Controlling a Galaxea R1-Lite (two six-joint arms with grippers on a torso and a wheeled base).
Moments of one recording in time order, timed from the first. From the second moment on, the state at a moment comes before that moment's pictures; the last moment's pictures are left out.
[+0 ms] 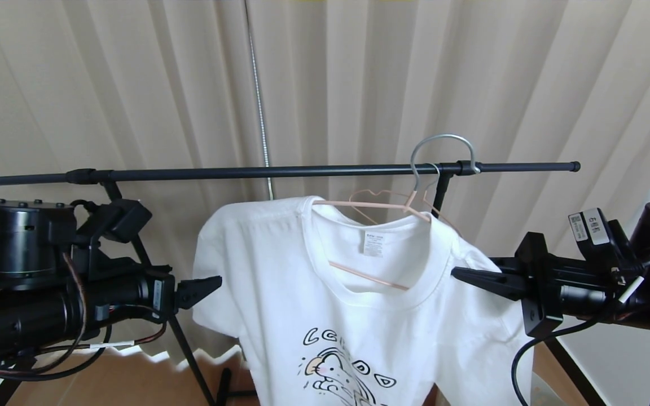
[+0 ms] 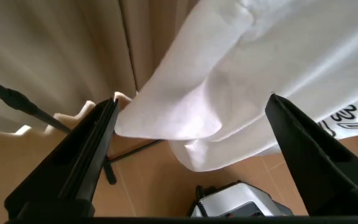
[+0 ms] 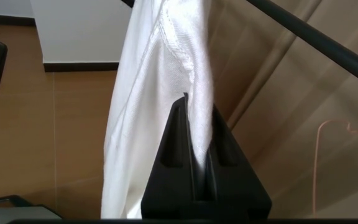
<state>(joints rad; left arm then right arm) -0.23 1.45 -0.59 -0.35 -0.18 0.00 0.19 1.66 -0.45 -1.07 1.00 -0.32</state>
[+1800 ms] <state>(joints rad) -0.46 1.63 -1.53 0.55 -0.54 0.57 0.21 1.76 -0.44 -1.07 1.12 -0.36</state>
